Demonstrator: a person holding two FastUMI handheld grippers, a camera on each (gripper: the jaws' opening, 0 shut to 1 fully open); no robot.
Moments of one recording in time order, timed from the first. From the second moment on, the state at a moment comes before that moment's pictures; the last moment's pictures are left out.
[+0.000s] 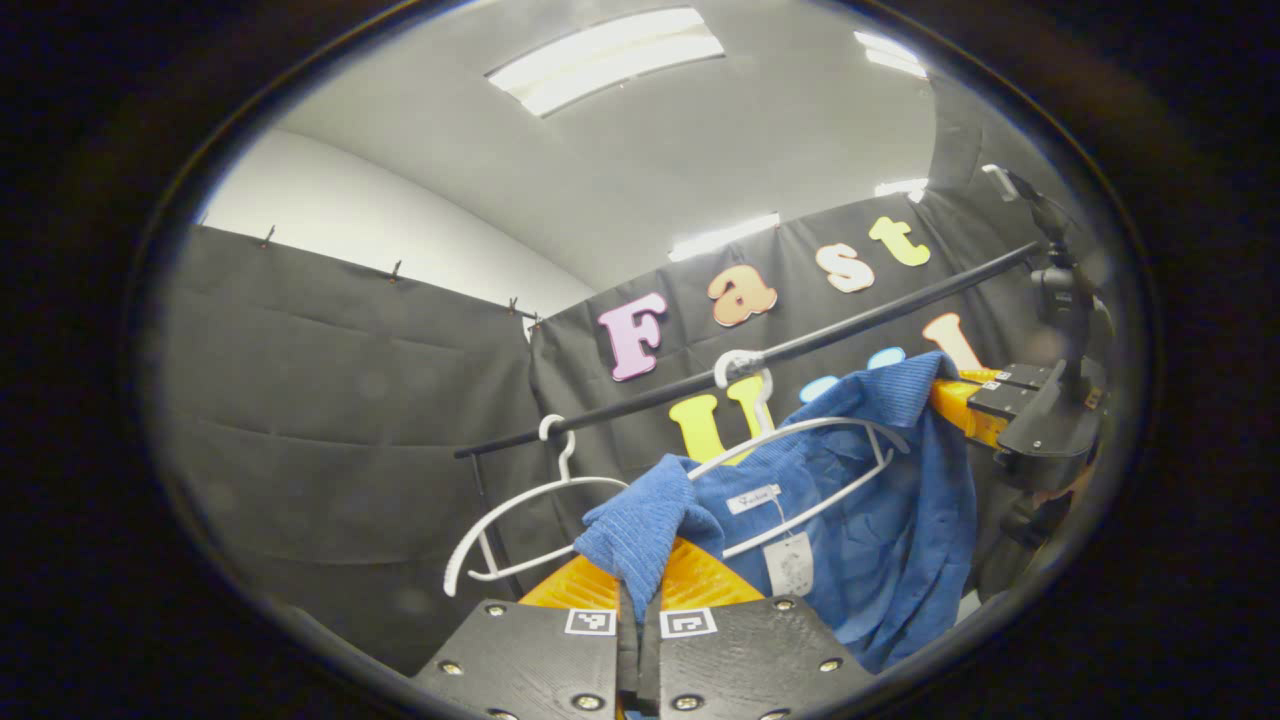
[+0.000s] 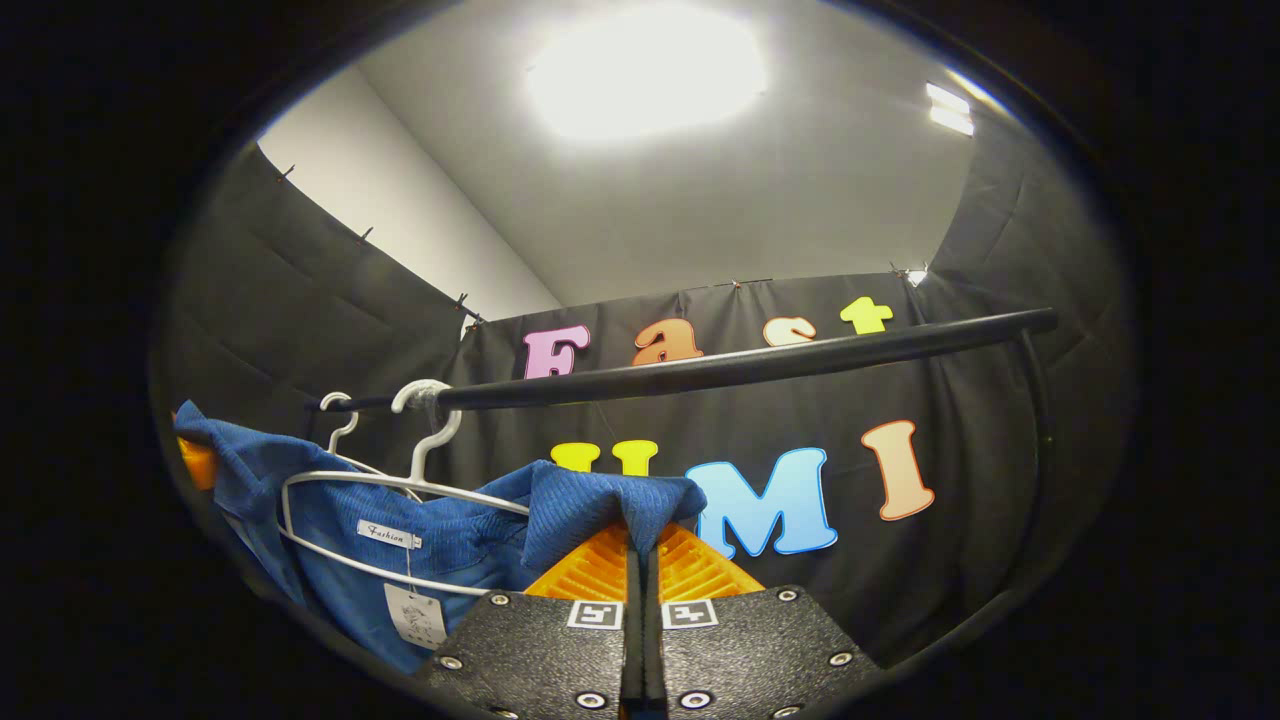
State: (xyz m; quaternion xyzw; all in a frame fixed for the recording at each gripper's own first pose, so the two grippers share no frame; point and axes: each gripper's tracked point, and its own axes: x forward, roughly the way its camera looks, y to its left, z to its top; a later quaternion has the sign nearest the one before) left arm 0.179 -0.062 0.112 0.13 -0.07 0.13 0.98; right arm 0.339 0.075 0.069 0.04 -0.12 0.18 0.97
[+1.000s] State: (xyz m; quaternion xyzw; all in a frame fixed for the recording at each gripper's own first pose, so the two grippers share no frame) left arm 0.216 0.068 0.139 0.19 -0.04 0.12 0.97; right arm 0.414 0.026 0.040 0.00 -0.10 0.12 0.99
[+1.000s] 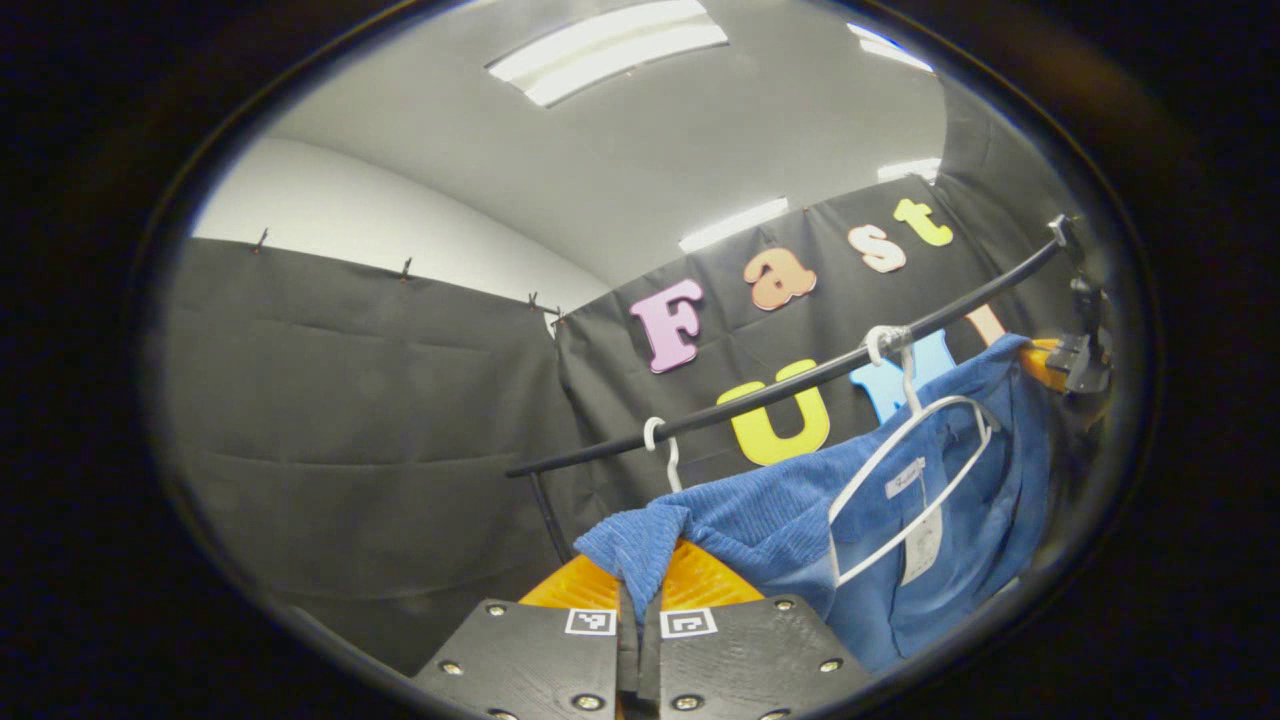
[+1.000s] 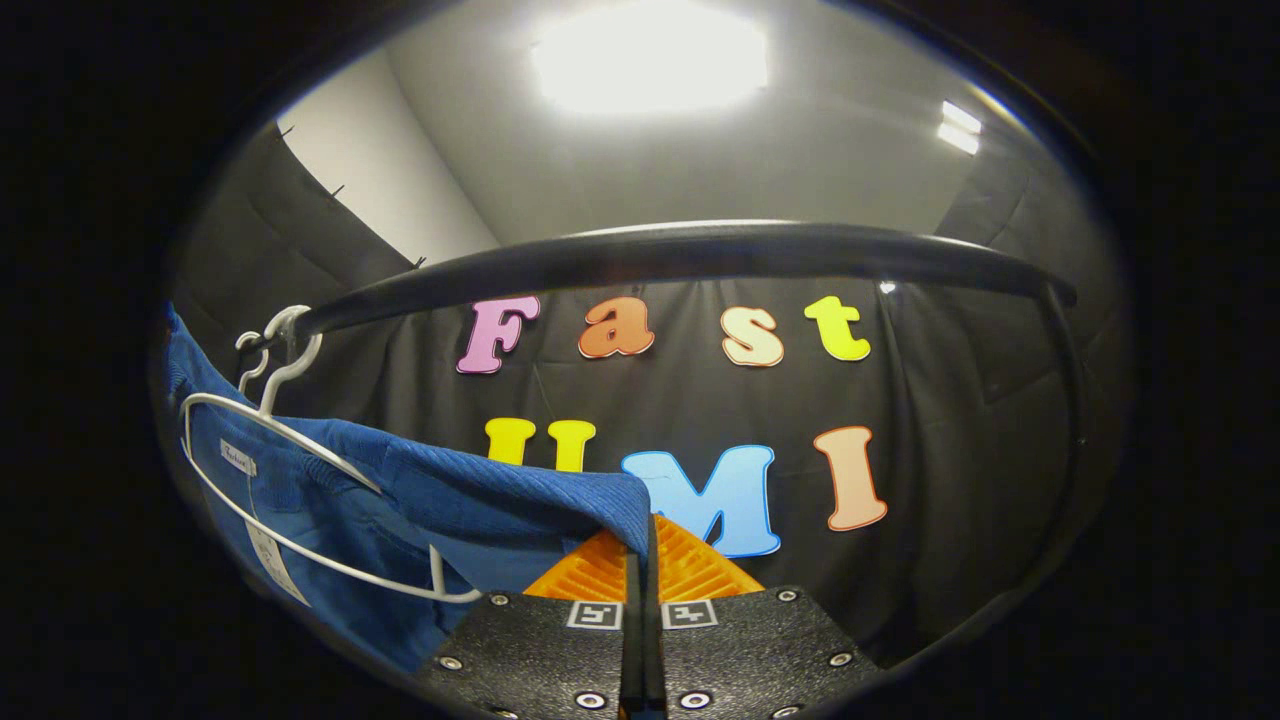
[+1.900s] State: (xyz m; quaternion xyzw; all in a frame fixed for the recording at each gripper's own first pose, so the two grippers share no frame) left arm 0.253 0.094 0.087 0.19 -0.02 0.11 0.98; right arm 0.422 0.031 -0.010 -0.07 -0.06 0.12 0.99
